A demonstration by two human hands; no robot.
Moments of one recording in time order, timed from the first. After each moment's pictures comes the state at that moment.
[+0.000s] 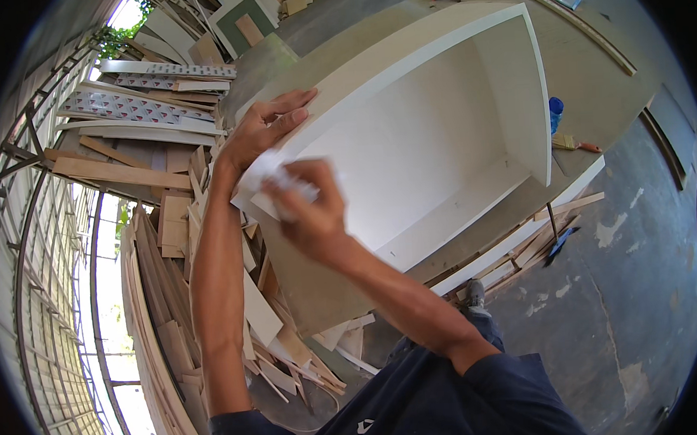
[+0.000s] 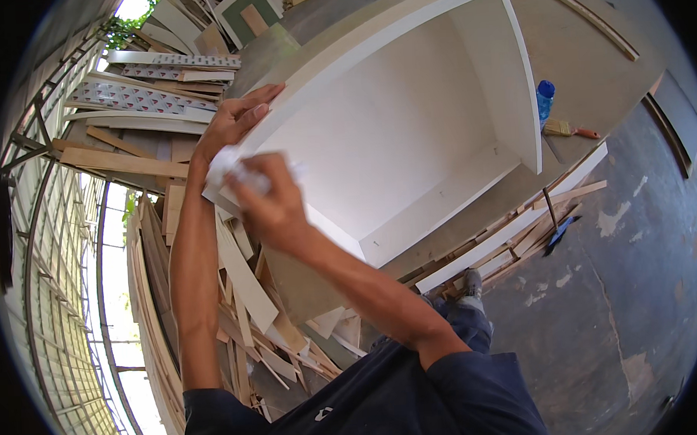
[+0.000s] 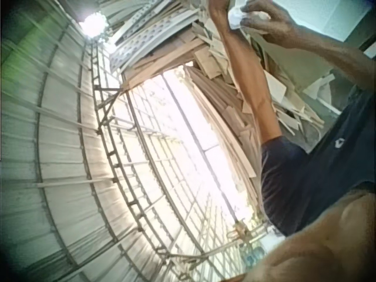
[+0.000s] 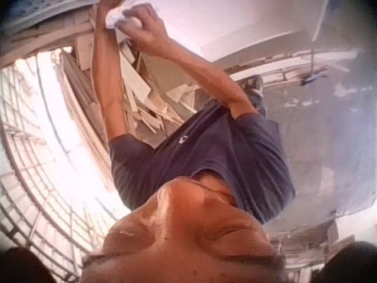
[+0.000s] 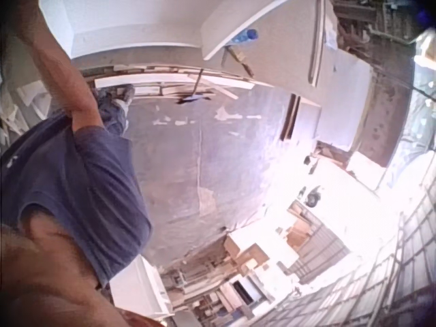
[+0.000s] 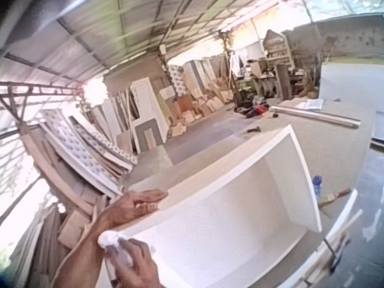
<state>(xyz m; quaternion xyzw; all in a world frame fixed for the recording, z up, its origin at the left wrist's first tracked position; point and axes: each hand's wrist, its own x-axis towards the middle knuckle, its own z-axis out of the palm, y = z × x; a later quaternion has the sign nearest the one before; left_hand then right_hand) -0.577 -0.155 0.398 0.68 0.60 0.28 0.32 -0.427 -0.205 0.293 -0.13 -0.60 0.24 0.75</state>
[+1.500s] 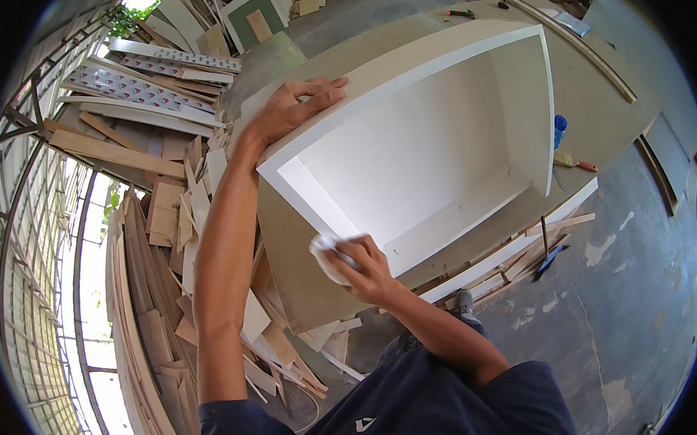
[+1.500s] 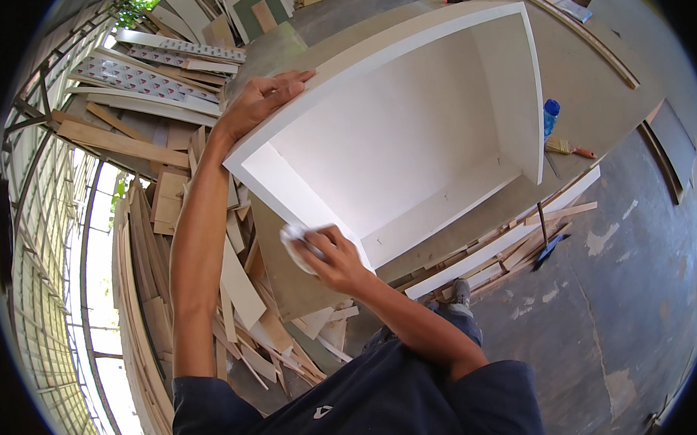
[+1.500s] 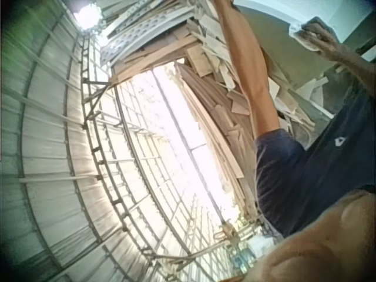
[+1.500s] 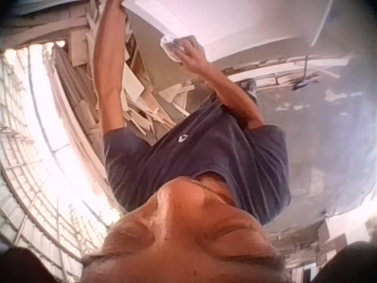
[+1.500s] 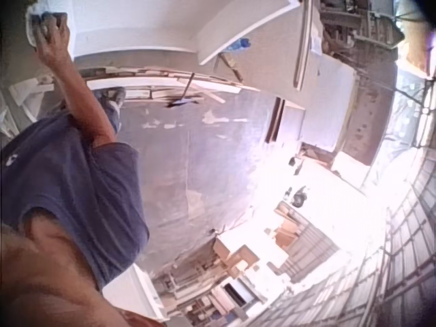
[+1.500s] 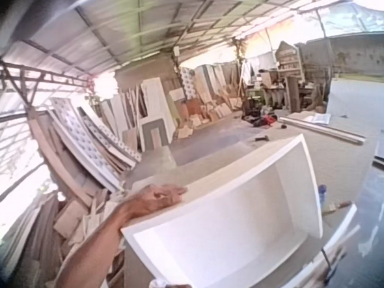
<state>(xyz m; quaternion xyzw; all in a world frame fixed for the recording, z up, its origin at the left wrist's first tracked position) -0.570 -0.149 0.391 0.68 0.60 0.31 0.28 -0.369 -0.269 0.166 -0.08 -0.77 0.18 0.60</state>
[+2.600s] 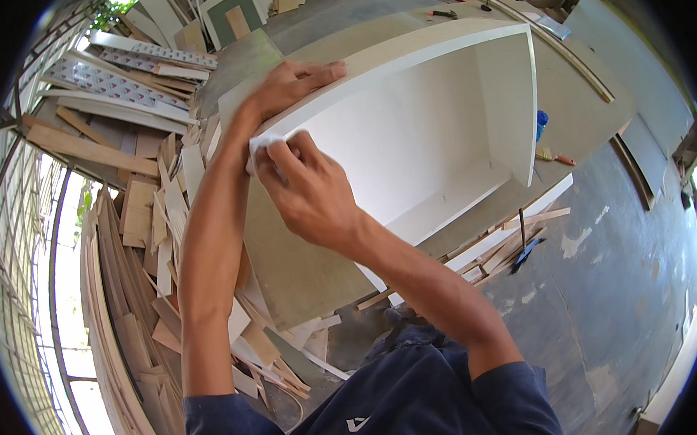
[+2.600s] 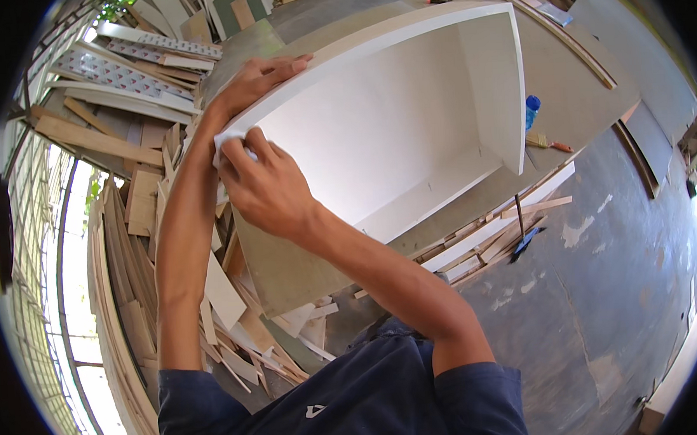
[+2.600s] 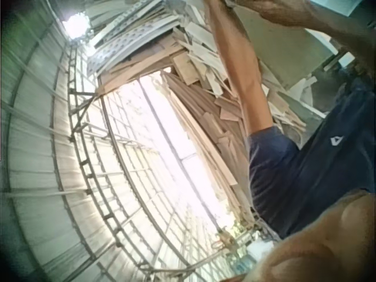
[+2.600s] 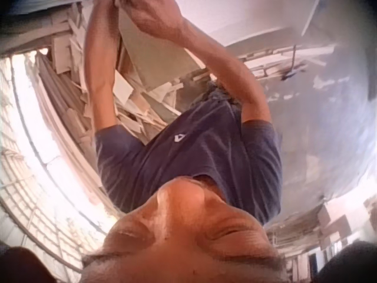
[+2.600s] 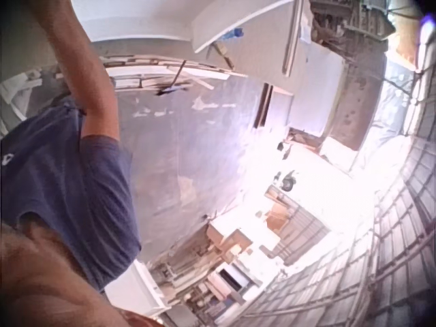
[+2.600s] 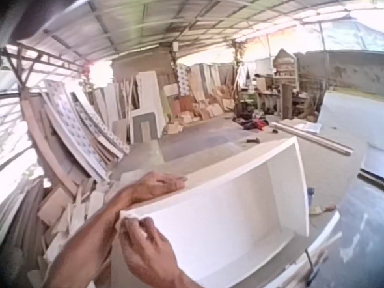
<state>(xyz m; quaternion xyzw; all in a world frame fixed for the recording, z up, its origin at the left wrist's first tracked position) -0.590 -0.137 0.371 0.67 0.60 0.34 0.27 -0.414 -0.226 0.318 -0.07 -0.81 0.06 0.58</state>
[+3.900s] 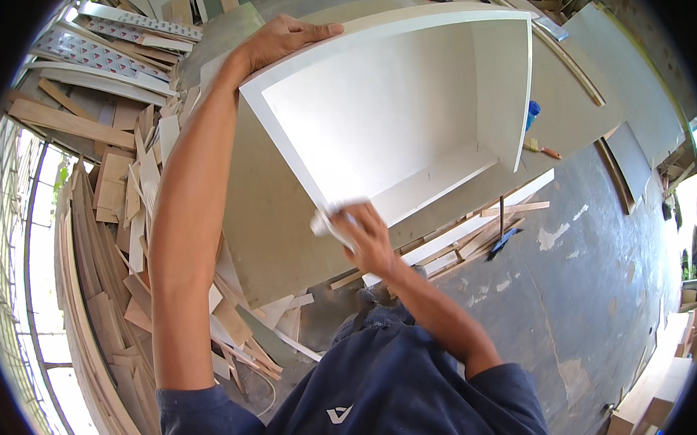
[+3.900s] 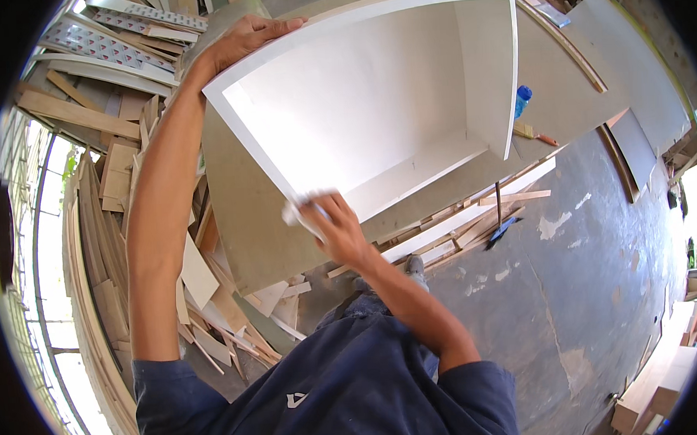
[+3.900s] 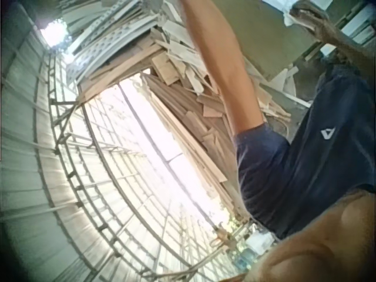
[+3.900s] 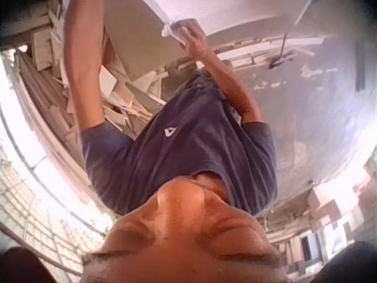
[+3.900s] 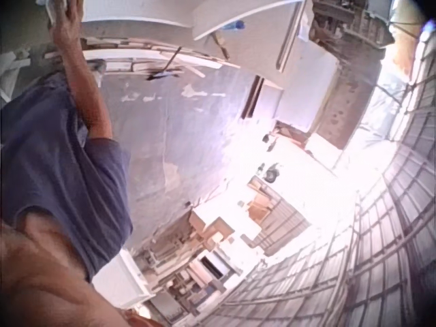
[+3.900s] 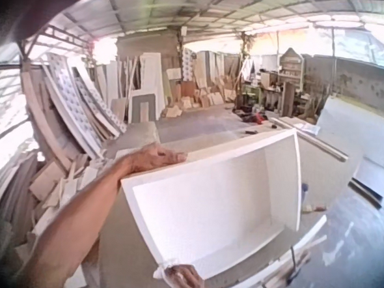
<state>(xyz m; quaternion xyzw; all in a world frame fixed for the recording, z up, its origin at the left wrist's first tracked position) -0.587 -0.126 0.379 0.63 0.66 0.30 0.27 -0.327 -0.262 0.138 -0.12 -0.83 0.22 0.50</state>
